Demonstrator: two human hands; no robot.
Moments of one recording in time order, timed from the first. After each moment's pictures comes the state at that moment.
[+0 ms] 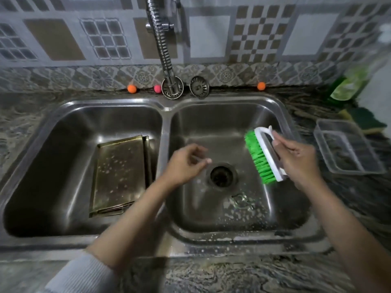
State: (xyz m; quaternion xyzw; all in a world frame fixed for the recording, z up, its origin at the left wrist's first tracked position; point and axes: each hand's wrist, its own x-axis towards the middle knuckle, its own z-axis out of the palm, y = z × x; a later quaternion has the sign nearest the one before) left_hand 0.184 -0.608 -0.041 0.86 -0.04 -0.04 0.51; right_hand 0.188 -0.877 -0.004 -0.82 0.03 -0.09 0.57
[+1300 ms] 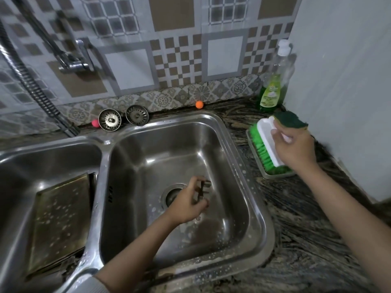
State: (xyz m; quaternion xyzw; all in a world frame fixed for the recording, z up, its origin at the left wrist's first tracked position) left_hand 0.192 -0.757 -0.083 0.81 -0.14 -0.17 0.54; right_hand 0.227 -1.034 0.020 -0.87 0.12 -0.18 0.45
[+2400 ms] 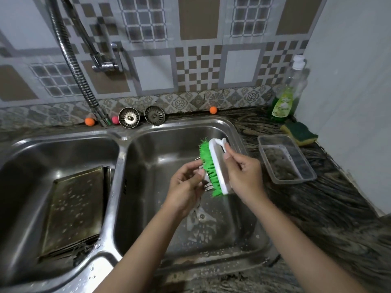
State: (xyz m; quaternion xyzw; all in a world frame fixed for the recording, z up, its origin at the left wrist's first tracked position) left_hand 0.168 -0.756 -0.004 0.47 0.07 -0.09 0.88; right_hand 0.179 -0.896 0.015 -0.78 0.01 -0.15 0.61
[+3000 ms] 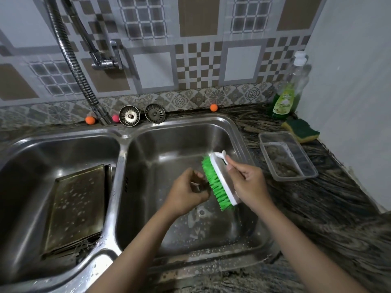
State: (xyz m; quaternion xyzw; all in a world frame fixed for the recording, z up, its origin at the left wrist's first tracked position) left_hand 0.173 -0.735 -0.033 0.80 -0.03 -0.07 0.59; right_hand 0.166 -0.910 -0.008 -0.78 0.02 -0.07 0.62
